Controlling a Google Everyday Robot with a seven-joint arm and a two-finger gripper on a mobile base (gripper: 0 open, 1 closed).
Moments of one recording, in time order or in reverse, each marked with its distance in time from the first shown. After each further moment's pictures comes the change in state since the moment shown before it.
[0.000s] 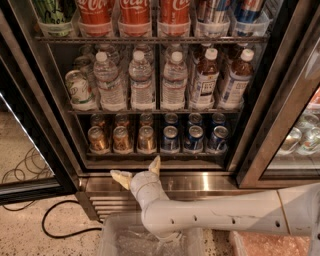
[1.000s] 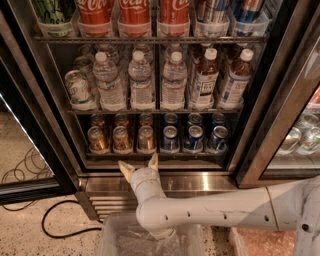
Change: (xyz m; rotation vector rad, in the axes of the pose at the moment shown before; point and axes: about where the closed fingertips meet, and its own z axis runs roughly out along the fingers) arm -0.002 -0.017 0.015 0.103 -0.030 0.012
